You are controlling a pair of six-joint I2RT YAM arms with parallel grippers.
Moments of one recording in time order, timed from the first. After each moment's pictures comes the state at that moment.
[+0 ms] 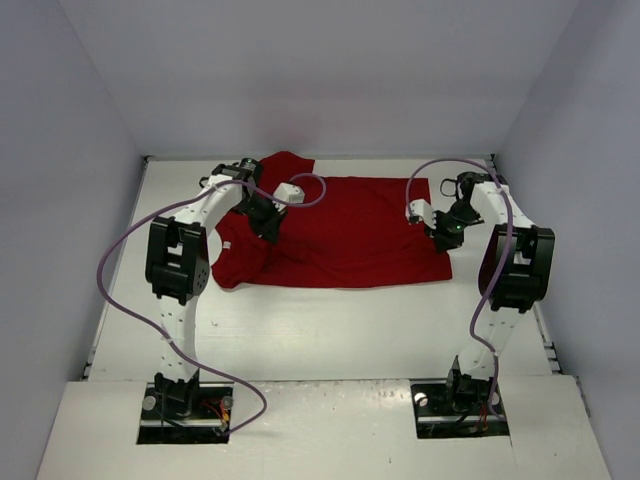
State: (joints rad) left arm -0.28 2.13 1.80 -1.04 0.58 0.74; right arm -0.10 1.96 1.51 -1.10 -0.39 -1.47
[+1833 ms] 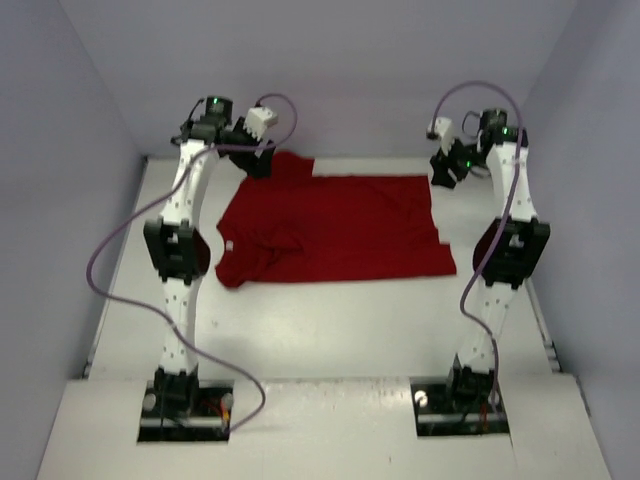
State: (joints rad) left arm -0.15 2.36 2.54 -1.07 0.52 0.51; right arm -0.14 2.23 2.23 -1.09 -0.65 -1.08
